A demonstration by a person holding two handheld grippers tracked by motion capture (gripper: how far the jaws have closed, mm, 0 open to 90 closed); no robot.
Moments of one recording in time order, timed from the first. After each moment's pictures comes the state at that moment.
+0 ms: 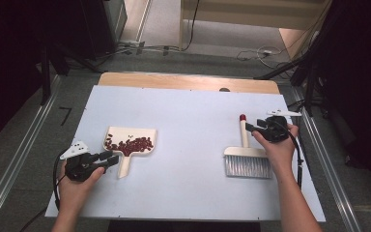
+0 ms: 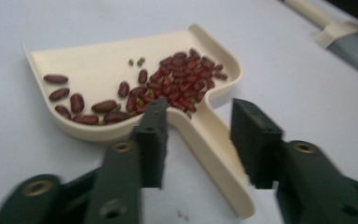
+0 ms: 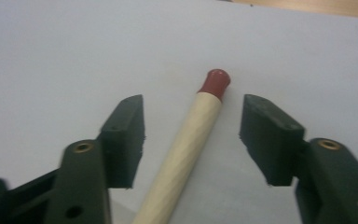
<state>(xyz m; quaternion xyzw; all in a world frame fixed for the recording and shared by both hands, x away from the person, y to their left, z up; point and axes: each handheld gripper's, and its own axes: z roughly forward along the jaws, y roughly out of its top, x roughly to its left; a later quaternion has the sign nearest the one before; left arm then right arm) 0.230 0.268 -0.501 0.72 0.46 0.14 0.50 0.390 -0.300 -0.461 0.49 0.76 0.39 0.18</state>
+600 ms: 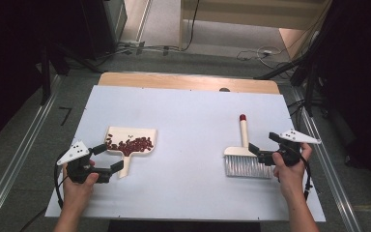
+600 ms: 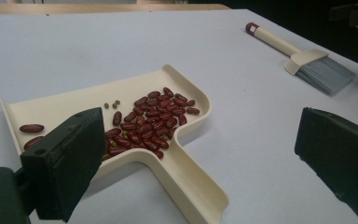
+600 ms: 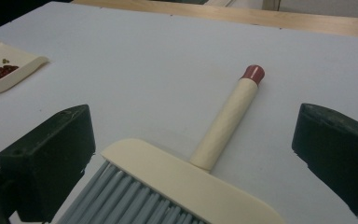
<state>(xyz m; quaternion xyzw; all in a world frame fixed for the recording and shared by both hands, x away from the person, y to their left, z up) 0.223 0.259 -0.494 0.71 0.42 0.16 0.55 0.315 -0.319 -0.460 0.43 0.75 0.47 0.19</state>
